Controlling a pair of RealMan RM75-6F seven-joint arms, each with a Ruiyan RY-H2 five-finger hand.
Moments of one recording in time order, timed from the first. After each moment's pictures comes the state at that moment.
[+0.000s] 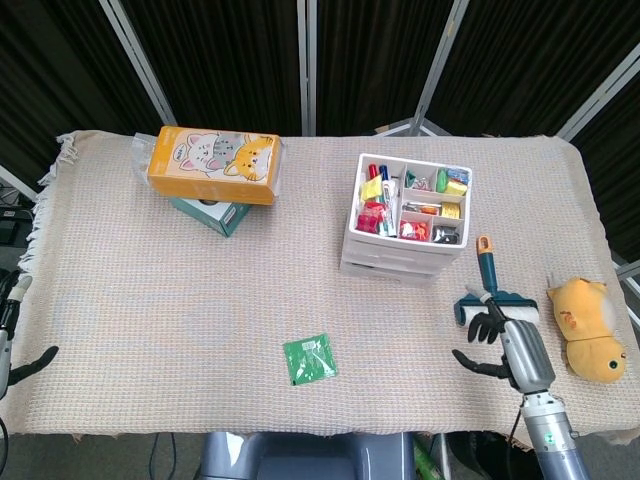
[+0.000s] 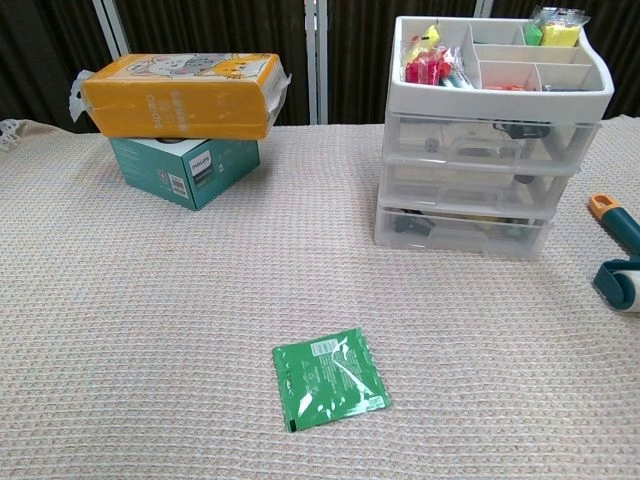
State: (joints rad) left arm -0.02 -1.16 -0.06 -1.61 1.56 1.64 0.09; right arm 0.18 -1.24 0.07 -1.85 -1.50 1.38 0.27
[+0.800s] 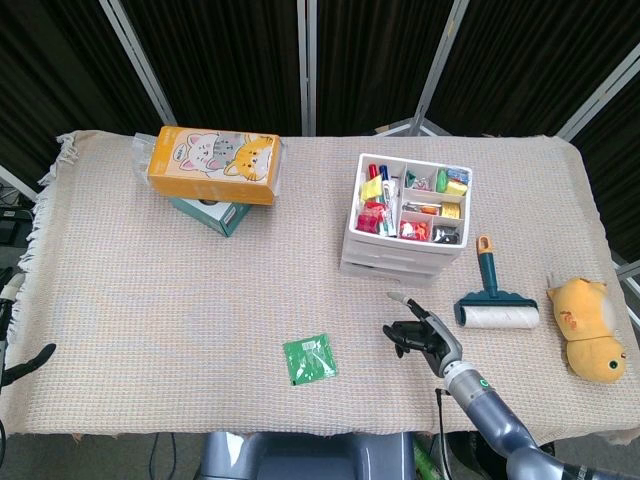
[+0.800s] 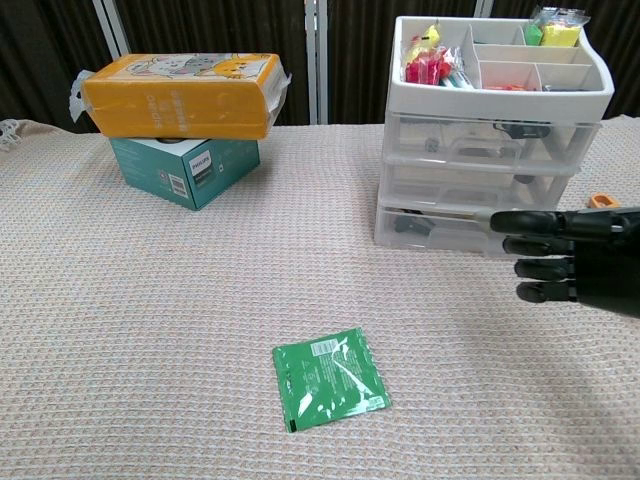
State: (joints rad) left arm -0.02 -1.15 -0.07 -1.61 1.57 1.66 0.05; right arm 0.45 -1.29 0.30 -1.97 -0.75 0.71 0.83
